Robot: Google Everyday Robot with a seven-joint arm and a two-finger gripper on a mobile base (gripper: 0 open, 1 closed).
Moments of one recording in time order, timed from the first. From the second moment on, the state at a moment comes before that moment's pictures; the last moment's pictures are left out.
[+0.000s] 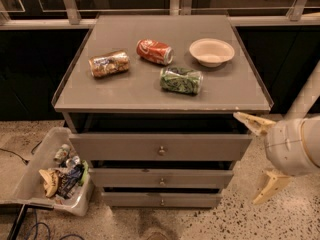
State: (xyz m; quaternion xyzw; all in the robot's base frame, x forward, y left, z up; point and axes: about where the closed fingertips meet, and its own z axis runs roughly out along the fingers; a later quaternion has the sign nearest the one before) arm 0.394 -0.192 0.826 -0.69 0.65 0.02 0.32
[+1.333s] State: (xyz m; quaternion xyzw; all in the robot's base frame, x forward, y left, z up) arm 0.442 -0.175 0.751 -0.71 0.65 0.05 0.27
